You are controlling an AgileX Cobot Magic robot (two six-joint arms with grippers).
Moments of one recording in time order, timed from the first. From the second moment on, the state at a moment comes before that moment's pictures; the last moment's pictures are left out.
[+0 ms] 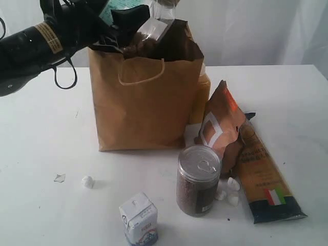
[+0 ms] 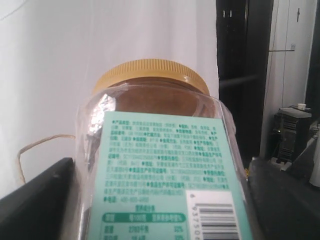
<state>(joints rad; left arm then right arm) -0.37 1.68 -1.07 0.67 -0.87 -0.57 0.08 0.01 0.00 0.23 0.28 -0.07</state>
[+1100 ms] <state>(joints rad) -0.37 1.67 -1.08 0.72 -0.88 -0.57 0.08 0.01 0.00 0.23 0.28 -0.07</state>
